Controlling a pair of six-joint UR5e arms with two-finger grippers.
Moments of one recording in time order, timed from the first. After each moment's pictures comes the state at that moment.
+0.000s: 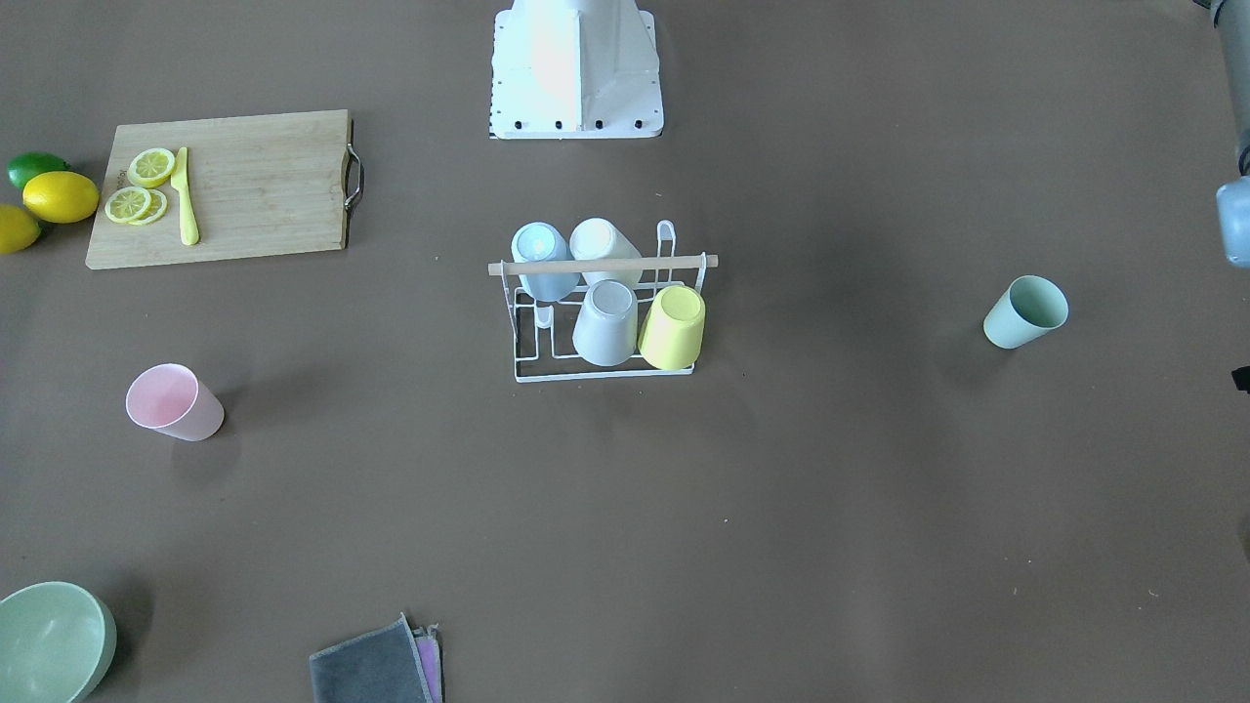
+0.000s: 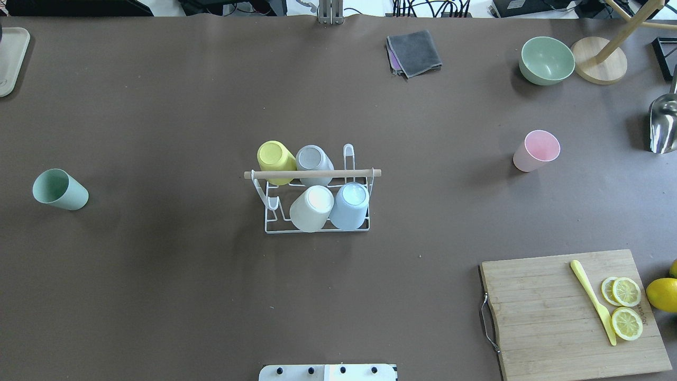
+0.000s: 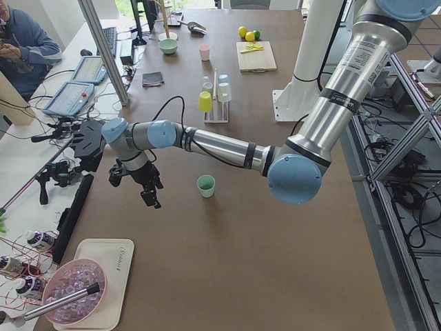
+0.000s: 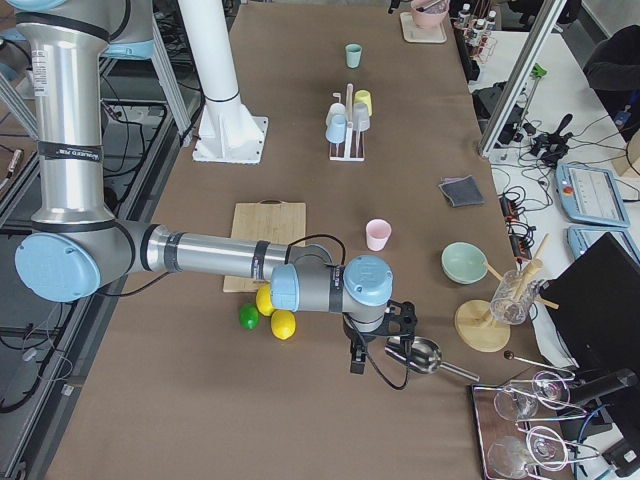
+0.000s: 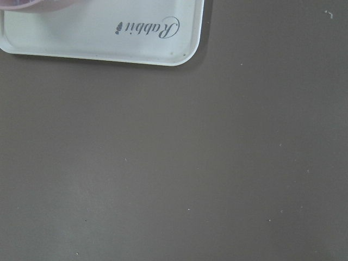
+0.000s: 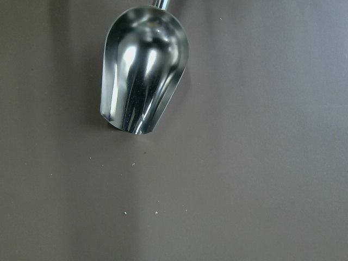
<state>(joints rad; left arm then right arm) -1.34 -2.06 -1.32 -1.17 -2.20 -0.19 1.60 -1.60 1.54 -1.48 2.33 0.08</state>
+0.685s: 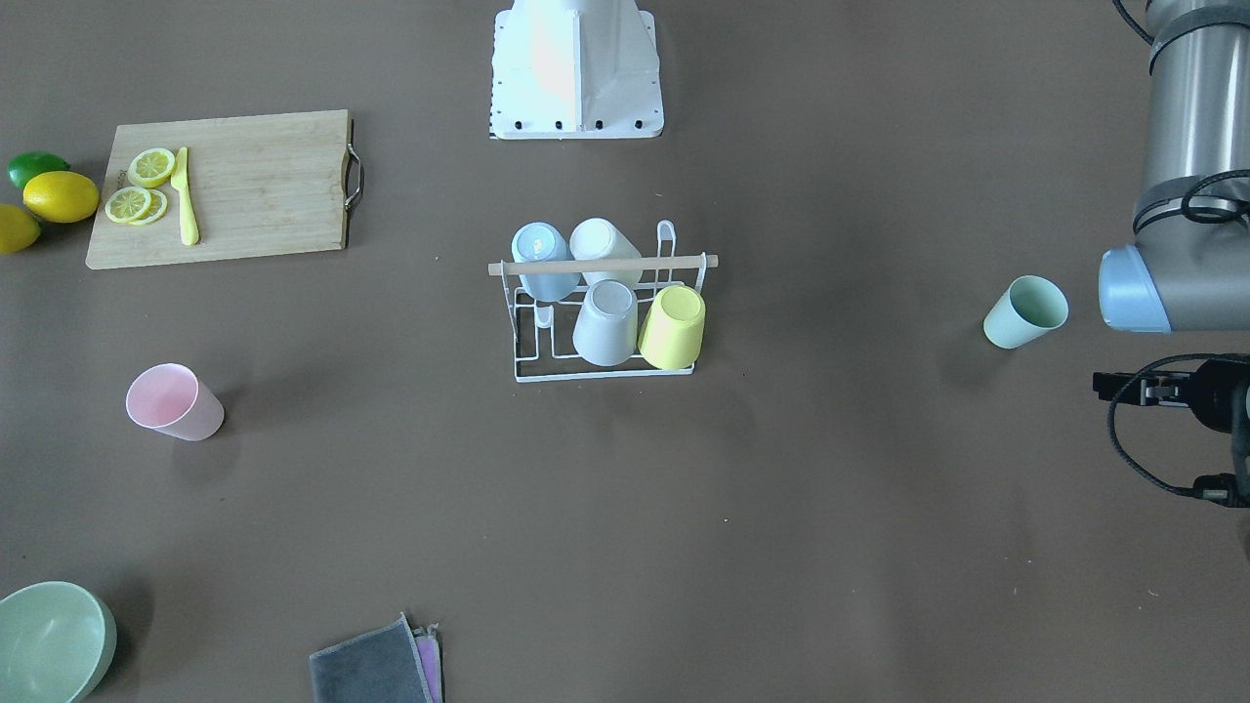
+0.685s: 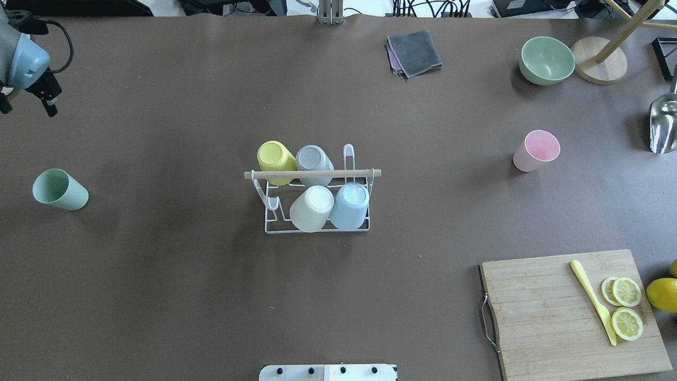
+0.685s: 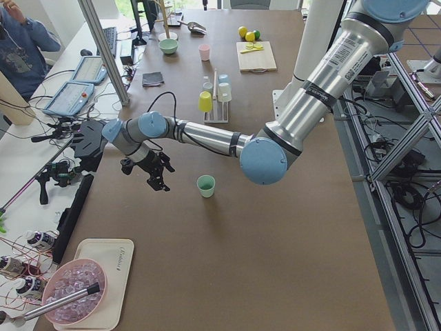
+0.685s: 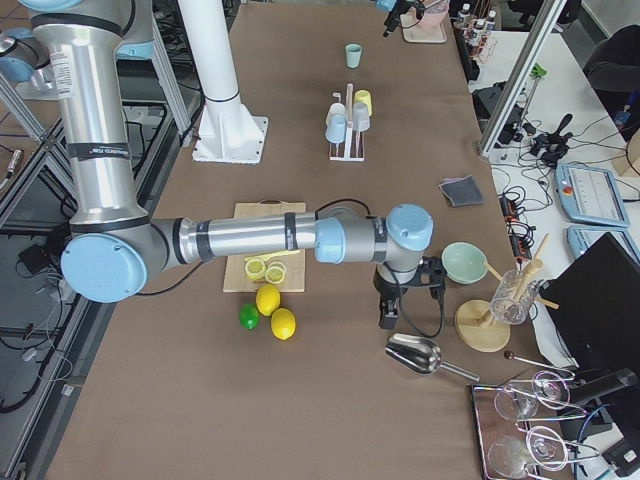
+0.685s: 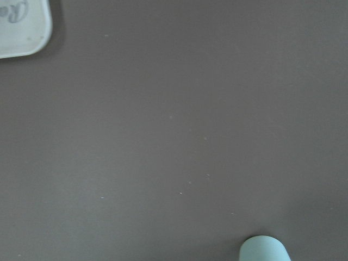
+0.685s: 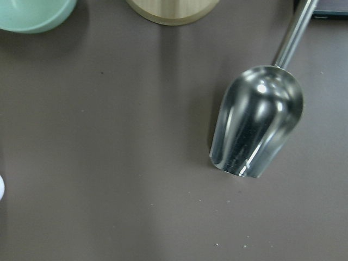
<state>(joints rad) -1.23 -2.20 -1.12 -1.01 -2.36 0.07 1.45 -1.37 1.59 -1.73 2.31 0.11</state>
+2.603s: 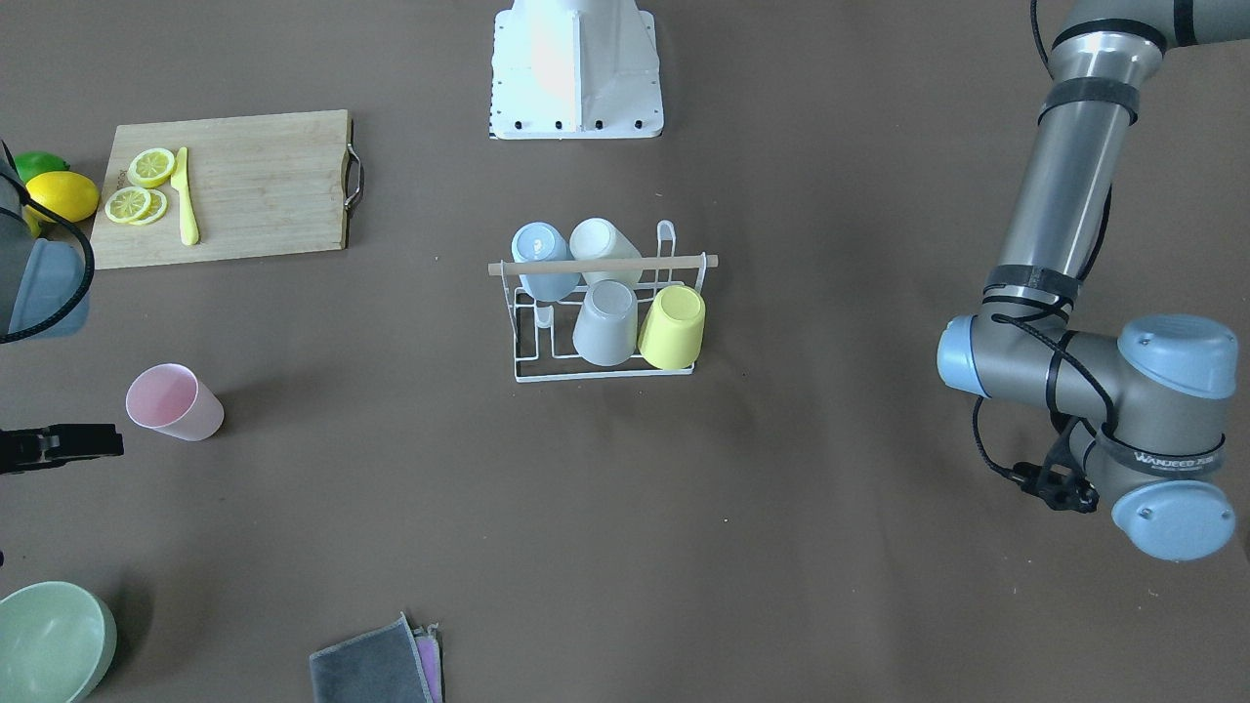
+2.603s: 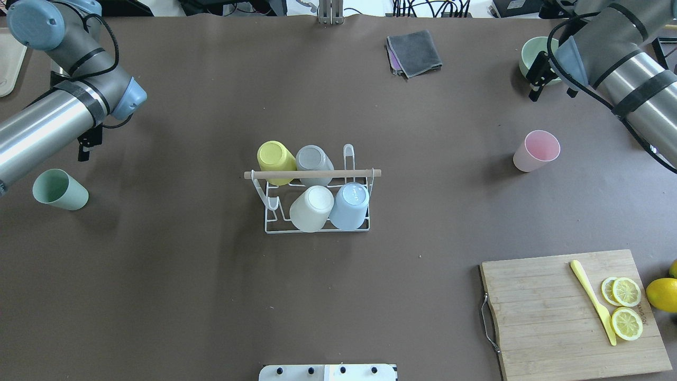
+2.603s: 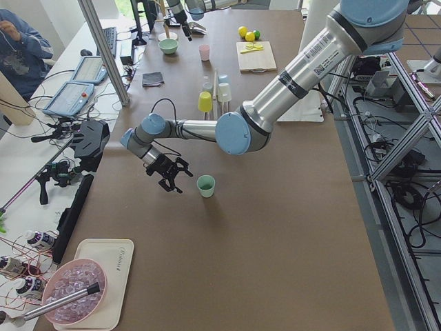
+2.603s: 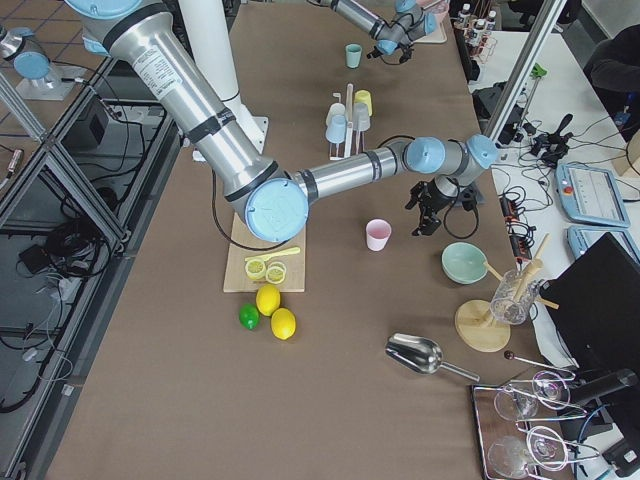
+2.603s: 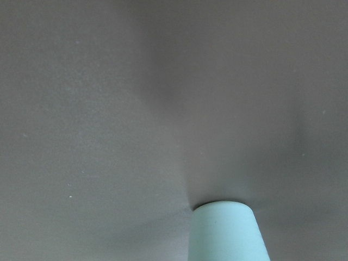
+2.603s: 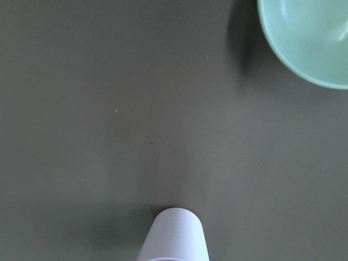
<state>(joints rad) -1.04 -2.42 -0.72 -0.91 -2.17 0.46 1.17 -0.90 1.18 -1.93 2.42 0.04</state>
